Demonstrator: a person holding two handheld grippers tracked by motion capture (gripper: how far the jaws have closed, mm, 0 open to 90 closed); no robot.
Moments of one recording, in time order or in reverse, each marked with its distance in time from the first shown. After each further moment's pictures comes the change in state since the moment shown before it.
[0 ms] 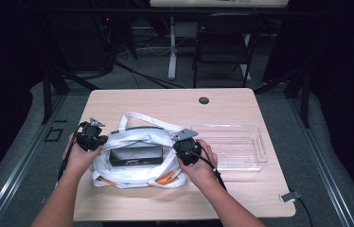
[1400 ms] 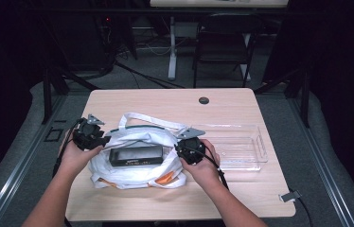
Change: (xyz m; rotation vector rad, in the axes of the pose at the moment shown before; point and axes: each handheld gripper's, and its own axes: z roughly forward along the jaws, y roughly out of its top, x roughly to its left) left arm -0.015 0.013 -0.044 -0.037 -0.023 0.067; right arm -0.012 -0.006 0.000 -0.035 0.061 0.052
